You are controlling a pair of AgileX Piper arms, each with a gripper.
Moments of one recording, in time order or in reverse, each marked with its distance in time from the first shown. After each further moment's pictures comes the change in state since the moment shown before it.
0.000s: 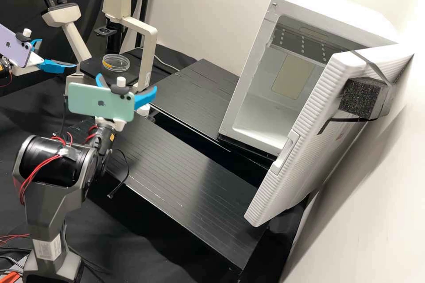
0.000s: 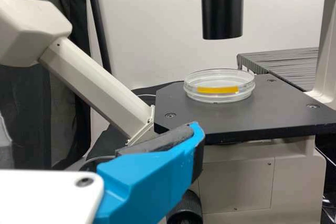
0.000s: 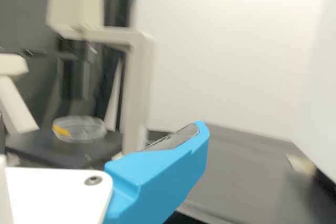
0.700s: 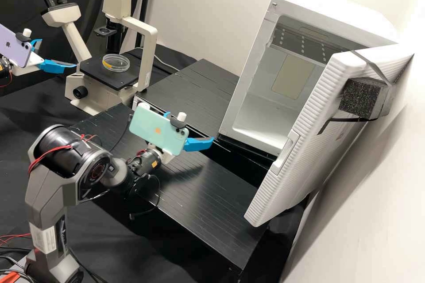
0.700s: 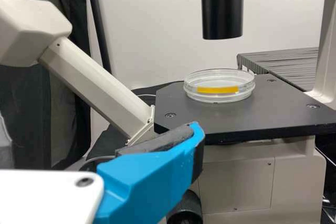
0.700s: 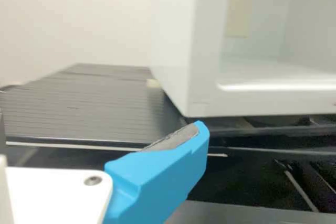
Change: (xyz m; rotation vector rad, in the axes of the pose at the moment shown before) left arm 0.000 0.000 0.000 0.000 0.000 0.000; right arm -0.038 0.052 0.111 0.014 -0.445 0.150
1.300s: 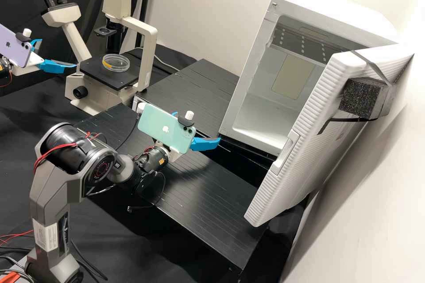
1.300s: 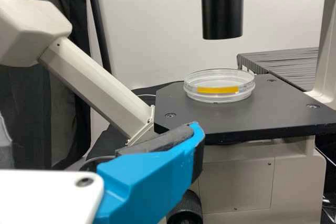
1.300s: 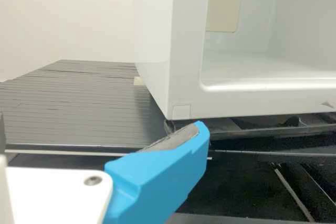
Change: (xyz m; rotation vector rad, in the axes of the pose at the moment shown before) left arm 0.000 0.000 0.000 0.000 0.000 0.000; right arm 0.023 0.011 0.010 -0.002 -0.058 0.013
